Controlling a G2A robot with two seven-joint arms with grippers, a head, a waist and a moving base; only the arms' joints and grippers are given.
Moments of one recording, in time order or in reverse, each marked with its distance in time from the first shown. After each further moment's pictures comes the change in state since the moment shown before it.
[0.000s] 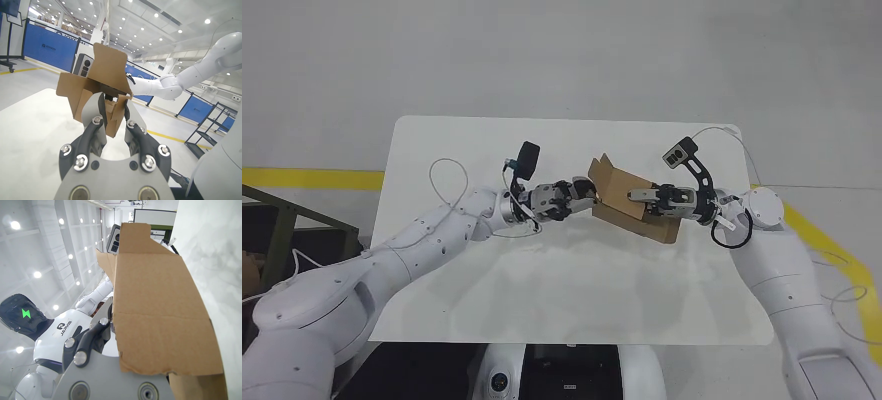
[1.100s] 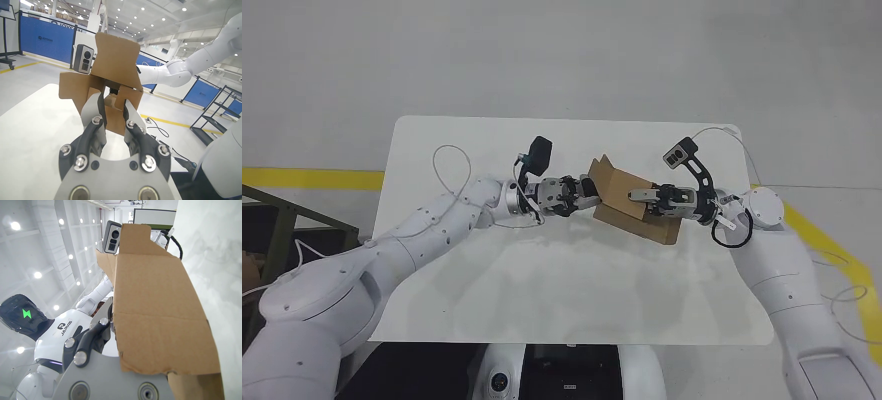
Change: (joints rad) left arm -0.057 -0.035 -0.003 0.049 0.091 0.000 -0.059; right arm 0.004 -0.001 -0.001 0.012 0.000 0.003 0.005
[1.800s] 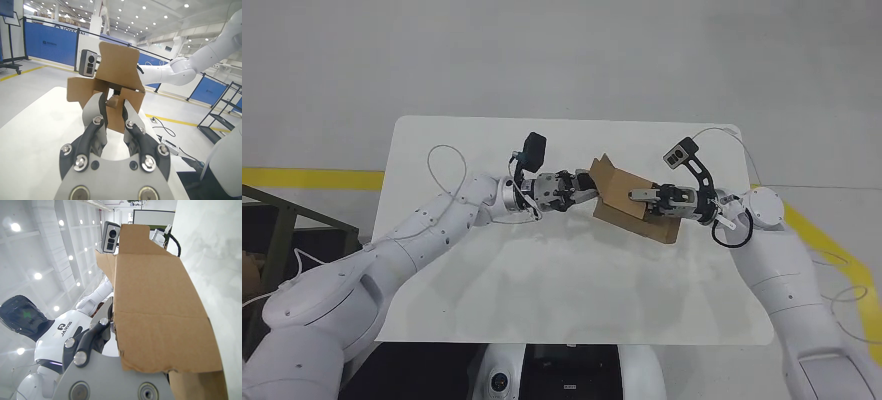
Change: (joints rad) left arm 0.054 -0.006 -0.115 0.027 0.057 0.000 0.018; right arm -0.001 0.000 0.002 0.004 0.001 0.000 -0.002
